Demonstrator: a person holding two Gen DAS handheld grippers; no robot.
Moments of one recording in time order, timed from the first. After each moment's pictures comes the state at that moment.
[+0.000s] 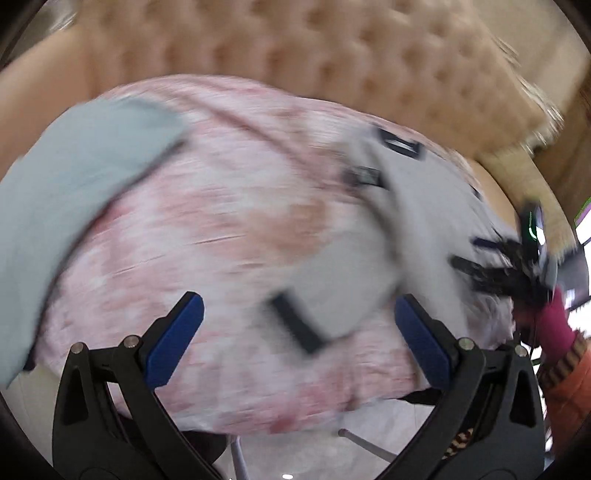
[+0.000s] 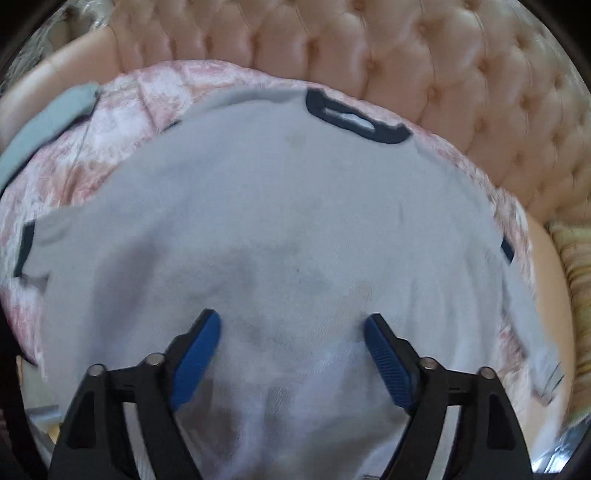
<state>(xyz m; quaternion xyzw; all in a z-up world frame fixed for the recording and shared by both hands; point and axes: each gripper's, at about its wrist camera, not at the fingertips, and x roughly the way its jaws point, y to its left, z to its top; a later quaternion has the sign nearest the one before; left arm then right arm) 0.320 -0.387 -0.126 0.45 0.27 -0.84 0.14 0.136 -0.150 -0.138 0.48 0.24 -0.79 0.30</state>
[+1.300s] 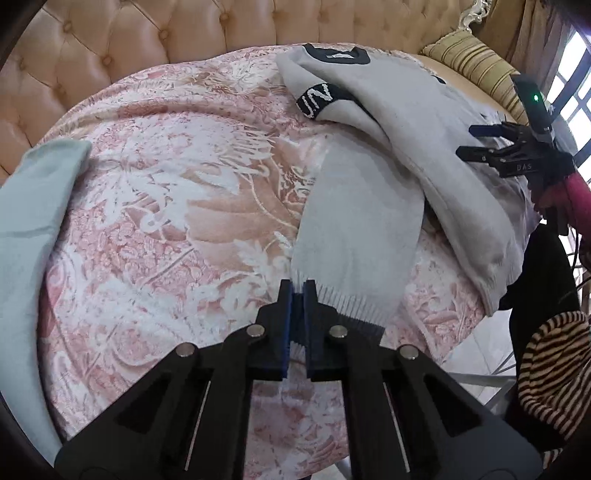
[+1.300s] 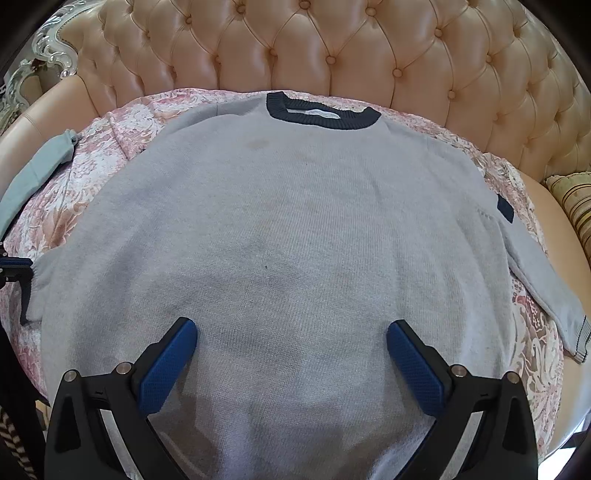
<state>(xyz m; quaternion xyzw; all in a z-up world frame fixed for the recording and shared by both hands) 0.277 -0.356 -0.176 0.54 0.07 -0.84 -0.04 0.129 -0.135 -0.142 0.48 0.18 -0.80 0.29</state>
